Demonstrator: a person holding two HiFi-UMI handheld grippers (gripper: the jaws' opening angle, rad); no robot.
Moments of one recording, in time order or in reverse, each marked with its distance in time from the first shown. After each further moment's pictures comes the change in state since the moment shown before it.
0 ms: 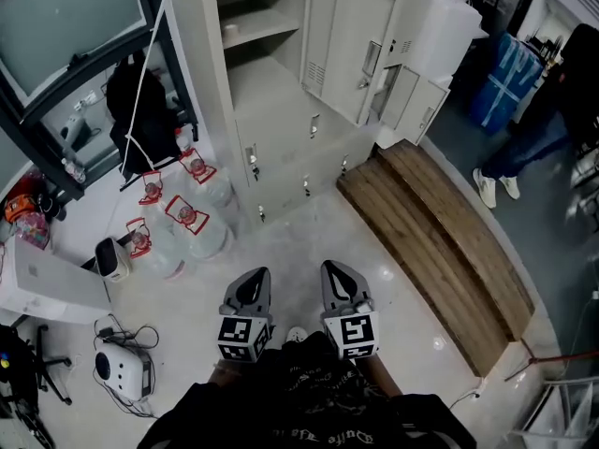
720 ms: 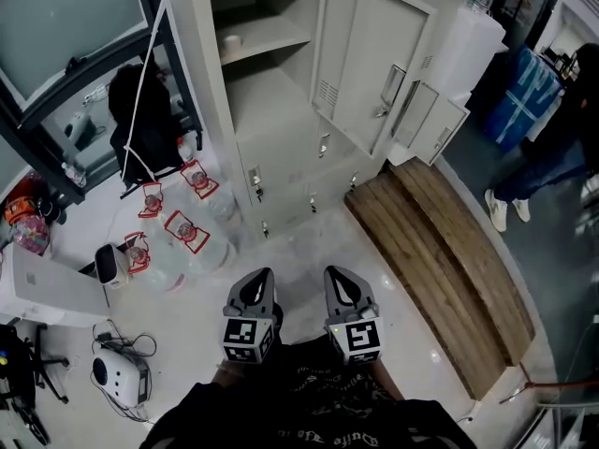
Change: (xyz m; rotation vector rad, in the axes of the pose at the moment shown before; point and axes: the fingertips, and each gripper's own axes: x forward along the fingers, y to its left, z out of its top) left arm 0.096 0.035 0.029 0.011 -0.012 0.059; right arm 0.084 -0.053 0.008 0.004 0.013 0.063
